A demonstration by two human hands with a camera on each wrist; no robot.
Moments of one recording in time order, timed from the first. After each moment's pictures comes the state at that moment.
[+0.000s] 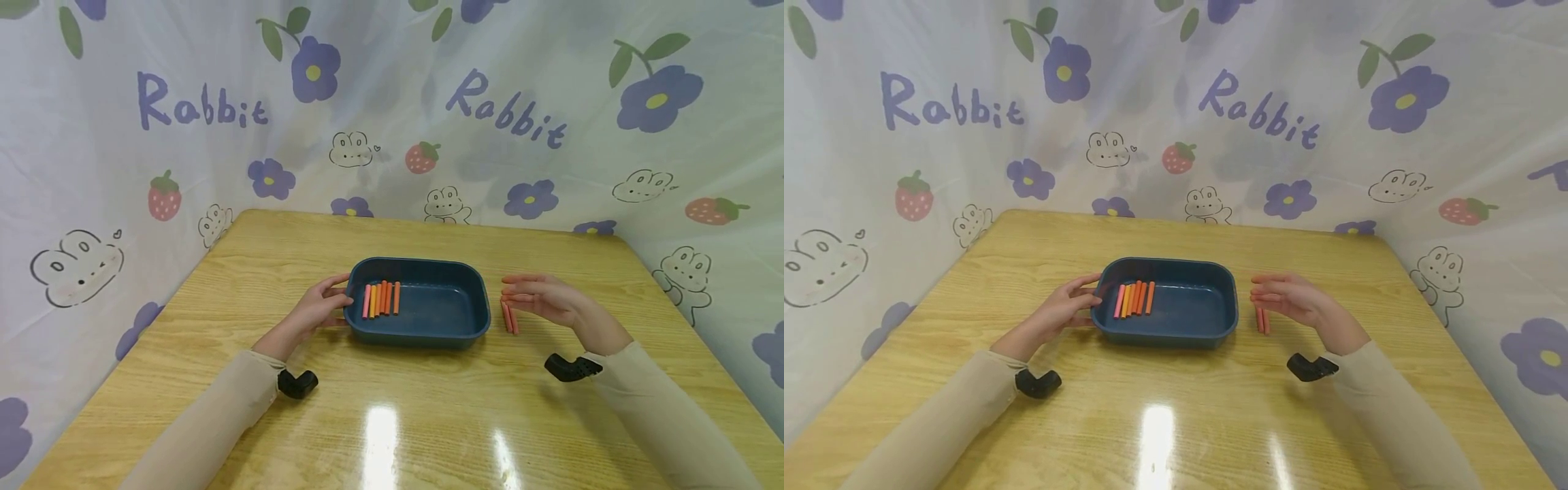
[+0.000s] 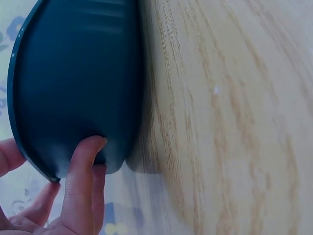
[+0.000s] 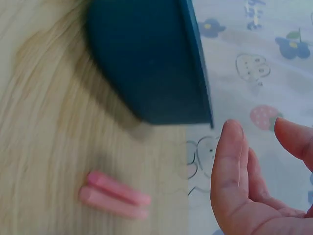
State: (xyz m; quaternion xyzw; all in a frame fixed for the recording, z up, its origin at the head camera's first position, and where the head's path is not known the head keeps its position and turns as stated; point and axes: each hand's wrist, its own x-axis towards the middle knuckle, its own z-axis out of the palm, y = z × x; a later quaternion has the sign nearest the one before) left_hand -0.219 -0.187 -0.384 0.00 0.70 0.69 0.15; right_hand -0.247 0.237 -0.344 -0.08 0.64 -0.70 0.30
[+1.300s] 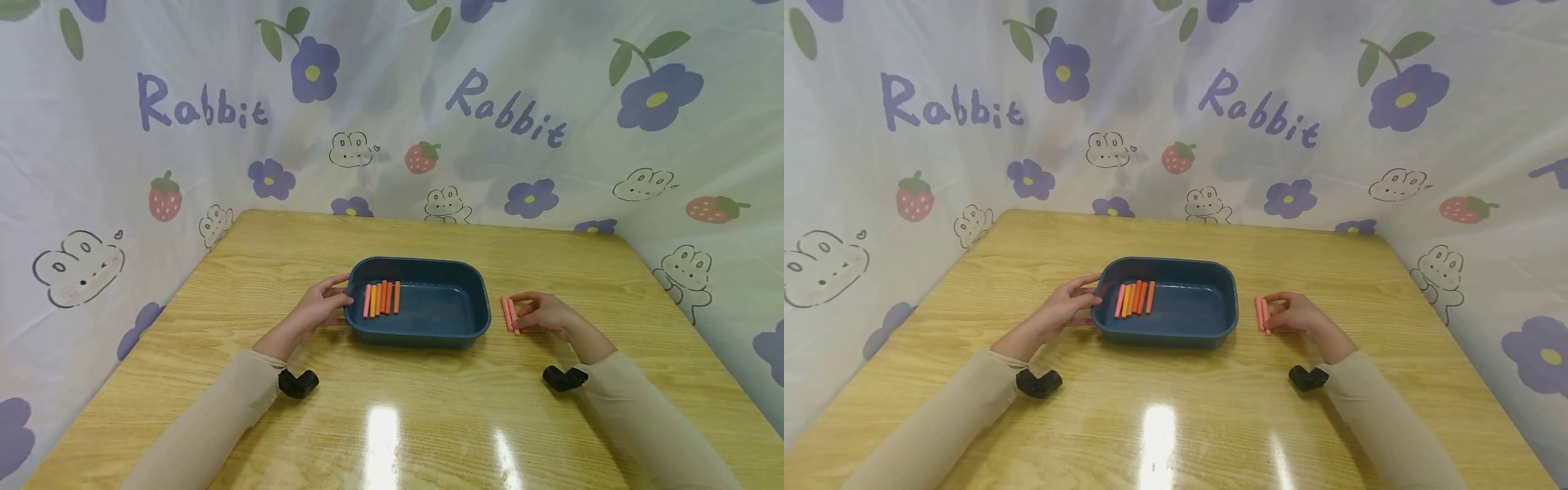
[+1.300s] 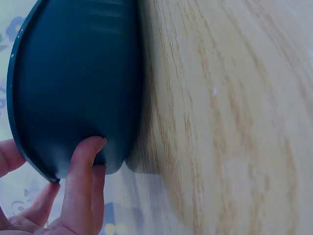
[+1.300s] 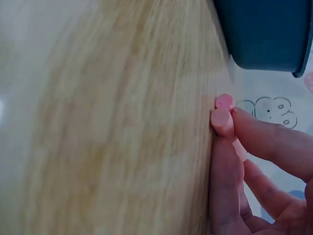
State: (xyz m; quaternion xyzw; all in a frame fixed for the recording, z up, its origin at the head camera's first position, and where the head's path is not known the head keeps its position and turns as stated) left_hand -0.218 -0.186 -0.382 -0.01 0.71 0.69 0.15; right_hand -0.252 0.250 -0.399 -0.01 0.78 -0.57 0.25
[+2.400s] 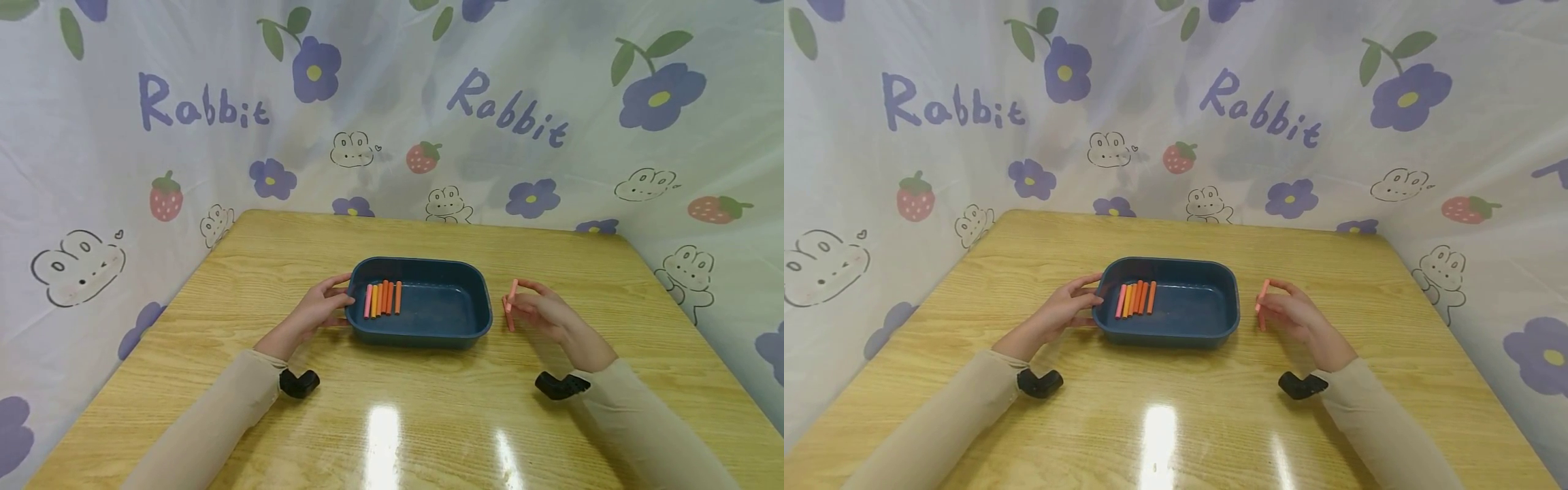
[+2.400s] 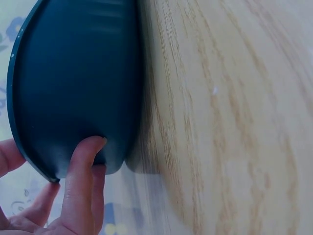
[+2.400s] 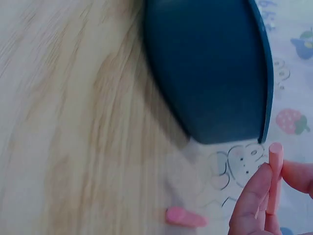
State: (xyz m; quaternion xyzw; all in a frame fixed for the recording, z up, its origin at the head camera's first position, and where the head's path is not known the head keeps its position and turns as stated) left_hand -0.218 -0.187 -0.382 0.00 0.71 0.69 0.15; right_hand -0.238 0.230 -0.377 0.00 0.59 -0.78 0.22
